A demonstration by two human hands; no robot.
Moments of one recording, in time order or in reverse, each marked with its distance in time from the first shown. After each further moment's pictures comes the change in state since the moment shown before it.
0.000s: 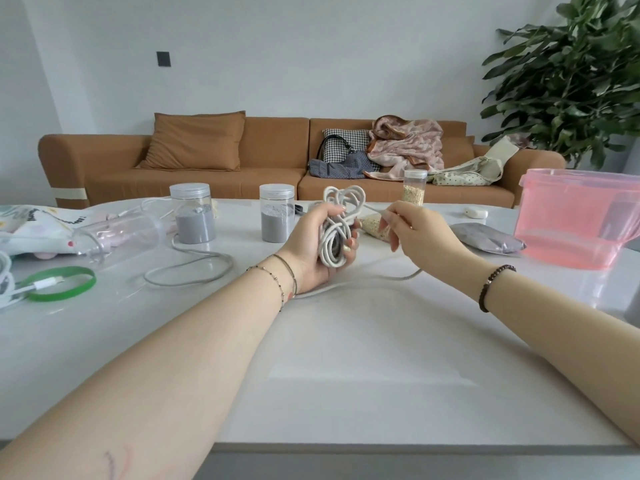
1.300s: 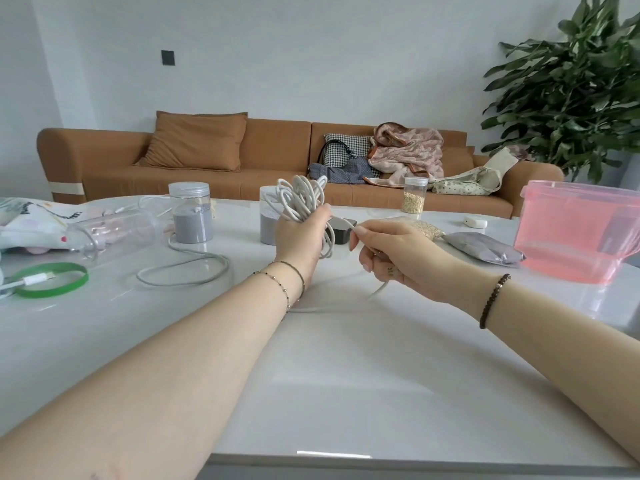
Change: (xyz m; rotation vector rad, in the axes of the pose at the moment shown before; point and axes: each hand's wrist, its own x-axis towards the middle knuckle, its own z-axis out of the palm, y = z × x) left_hand 0.011 -0.003 -0.004 0.364 0.533 0.545; right_hand -0.014 -0.035 0.006 0.683 -0.396 0.234
